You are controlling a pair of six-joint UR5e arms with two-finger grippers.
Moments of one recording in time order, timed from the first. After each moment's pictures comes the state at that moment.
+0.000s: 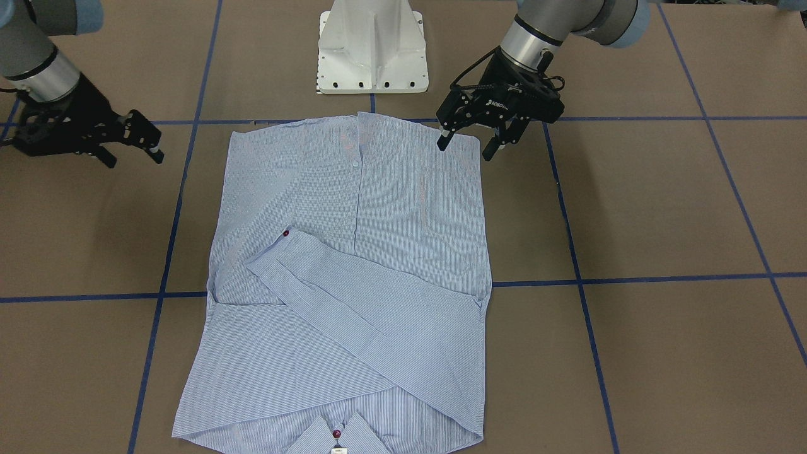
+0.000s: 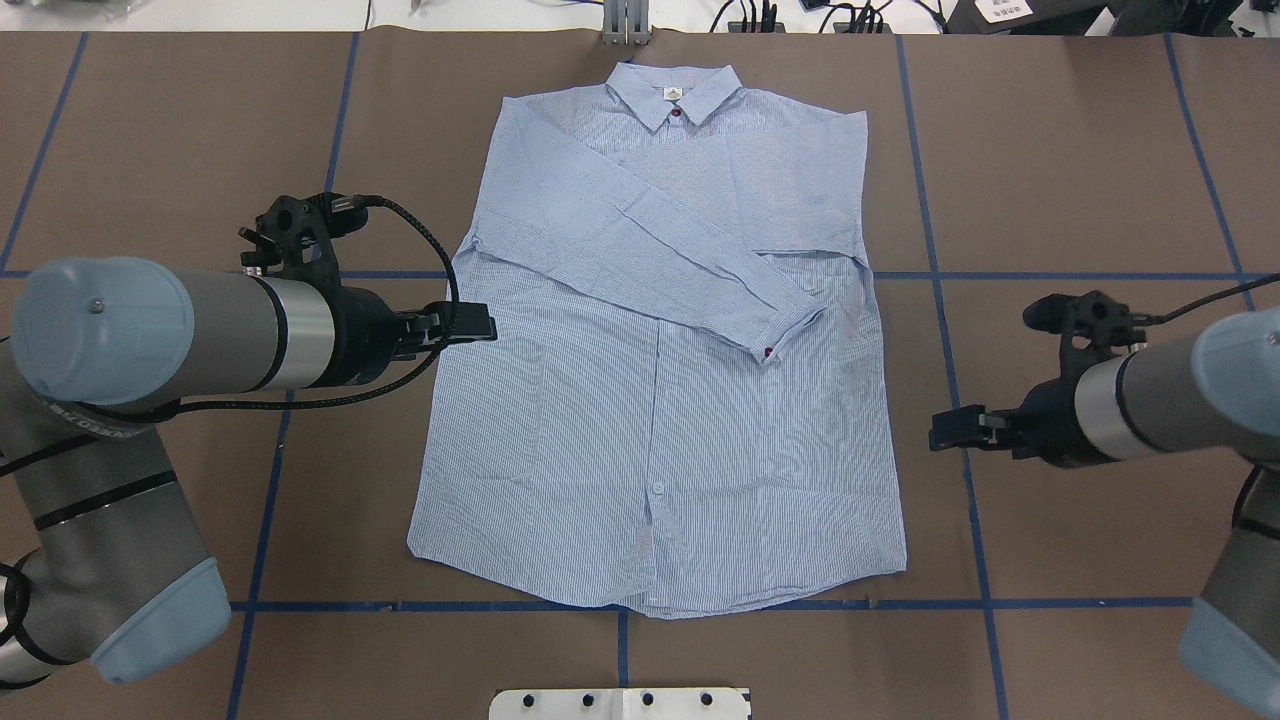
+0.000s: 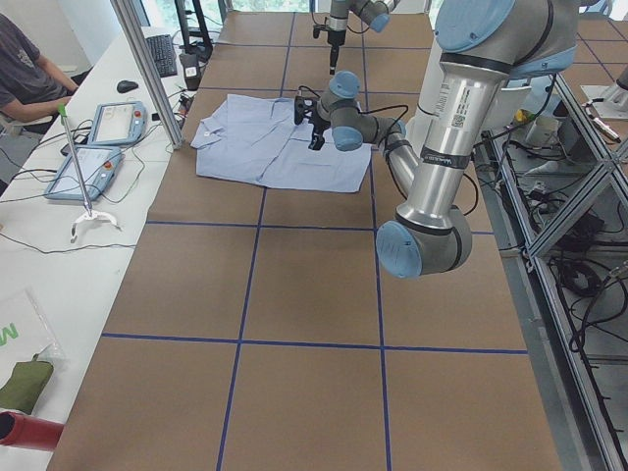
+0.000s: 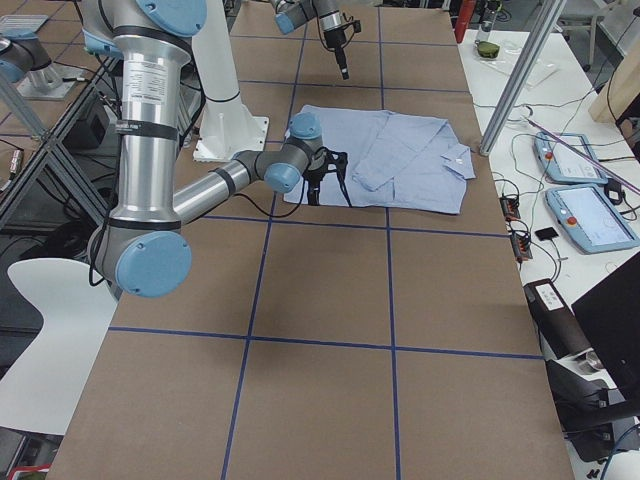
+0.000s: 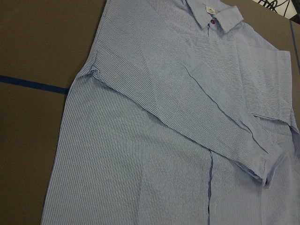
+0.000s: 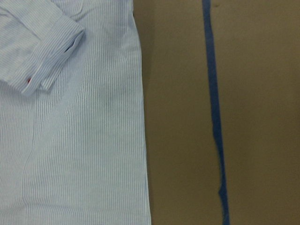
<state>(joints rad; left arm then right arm) -0.56 -1.89 -2.03 -2.02 -1.74 -1.42 0.56 -1.66 2.11 -1.13 1.92 1.30</state>
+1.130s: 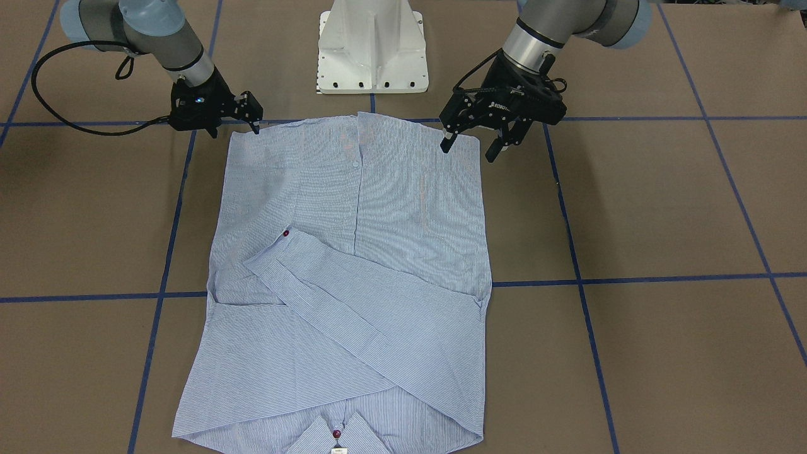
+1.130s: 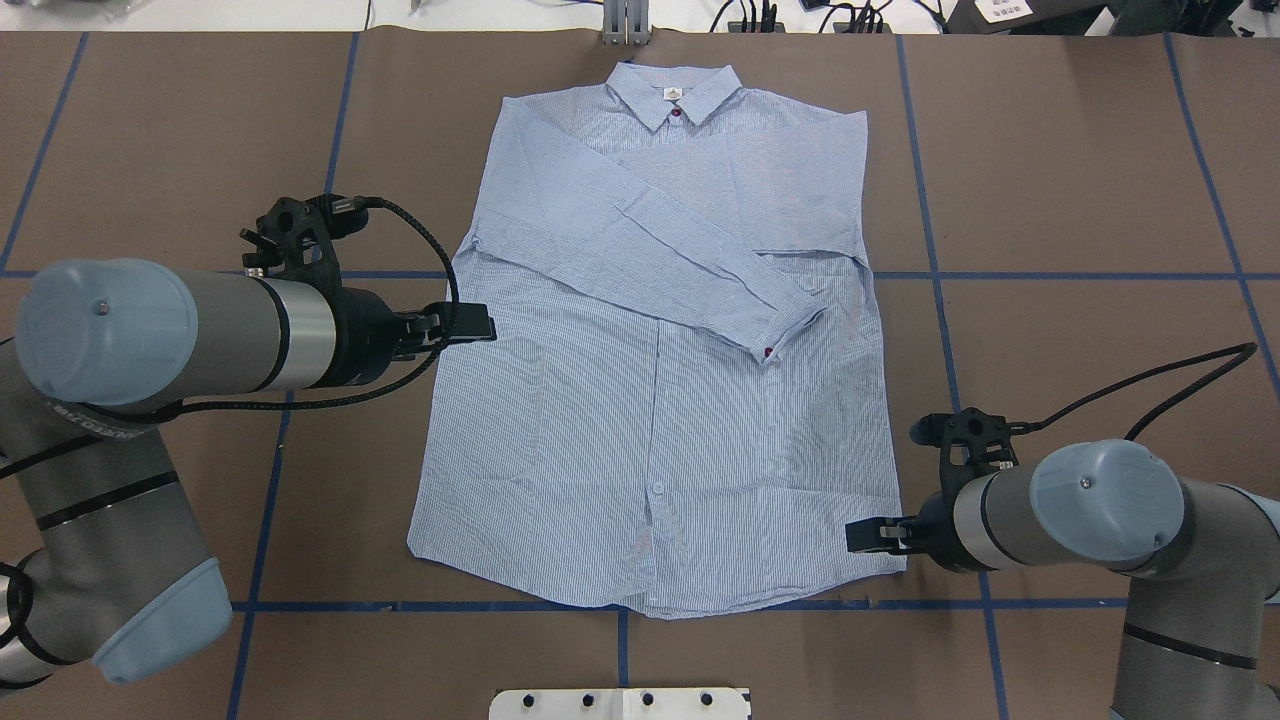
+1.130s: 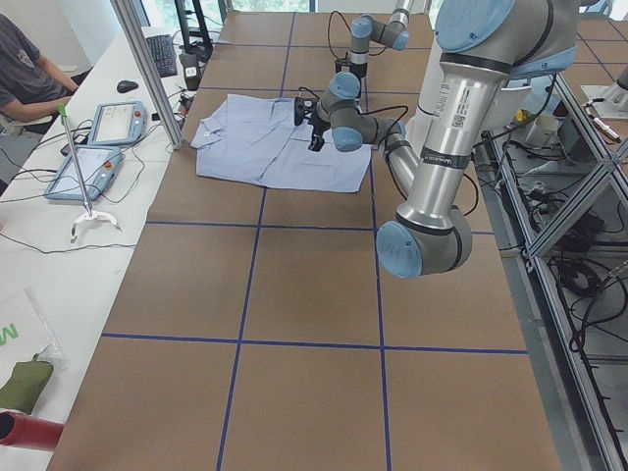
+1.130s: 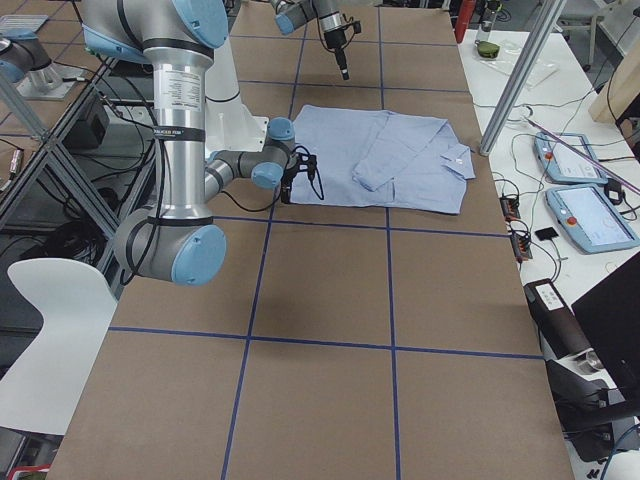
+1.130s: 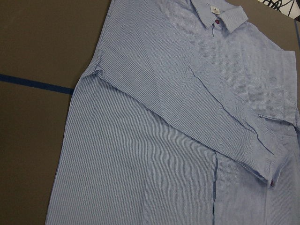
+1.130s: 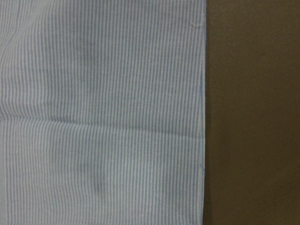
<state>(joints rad) -0.56 -1.89 -2.02 -2.02 -1.73 -1.42 0.33 -1.59 2.02 -1.14 1.83 1.36</state>
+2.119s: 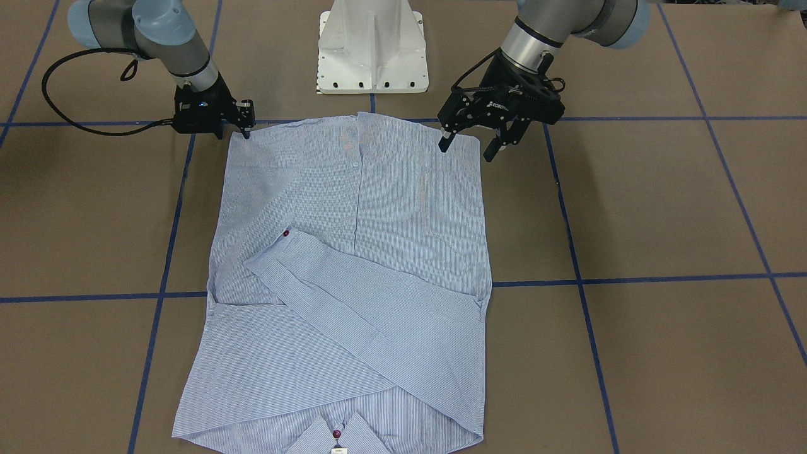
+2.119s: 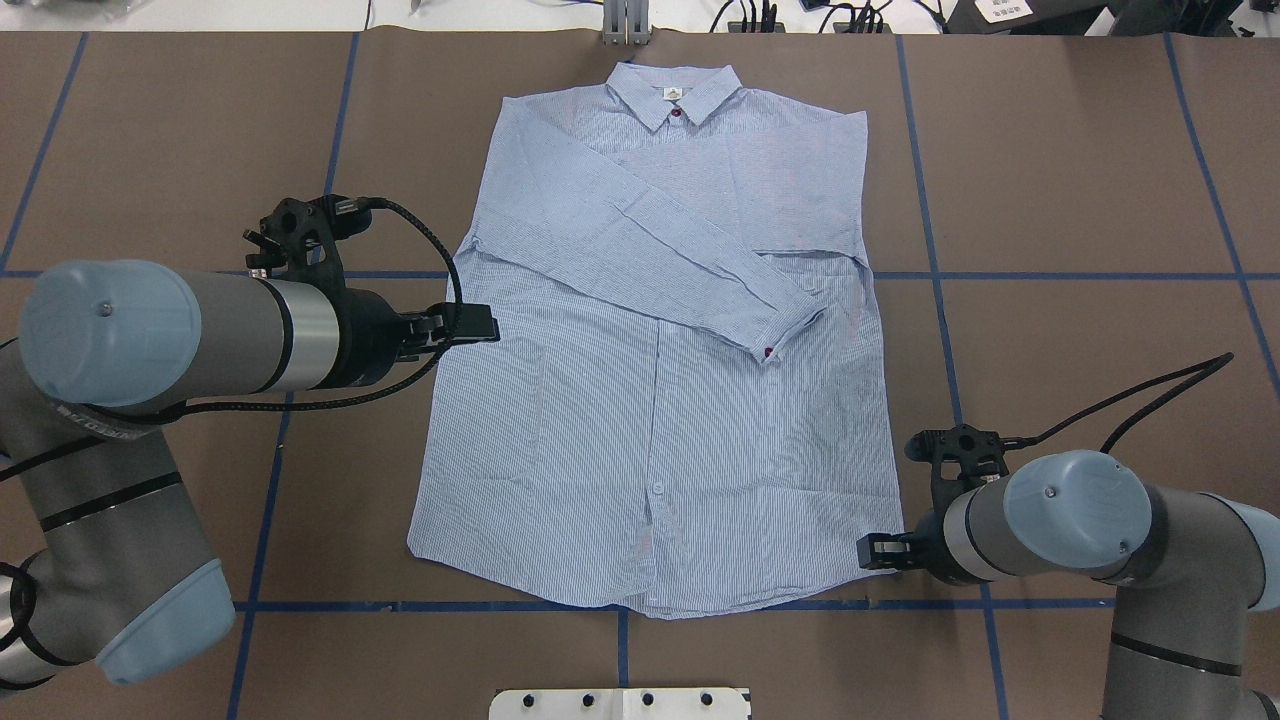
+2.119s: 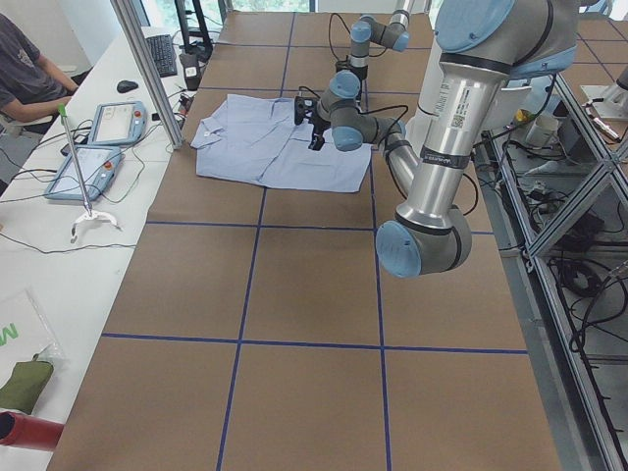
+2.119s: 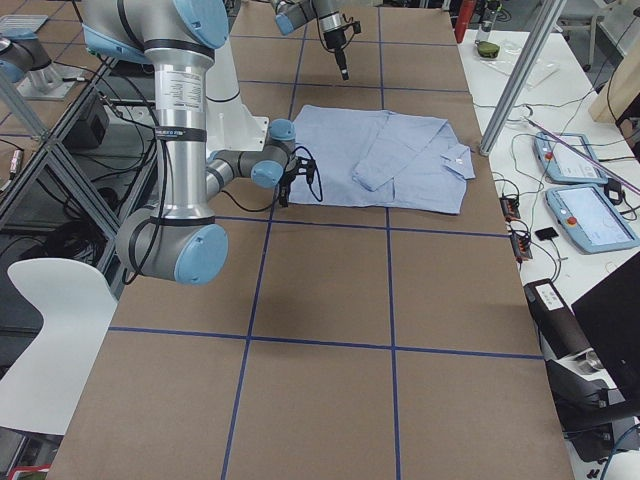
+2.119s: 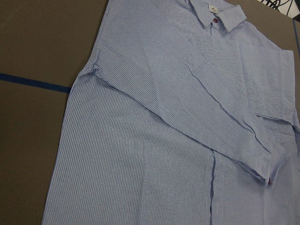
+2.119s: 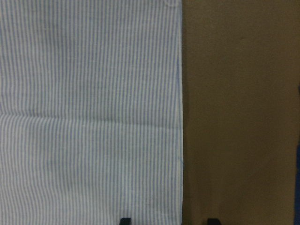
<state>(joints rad) -0.56 -1.90 -2.02 -2.02 -1.73 -1.42 0.33 -1.58 2.02 -1.23 1.84 1.37</state>
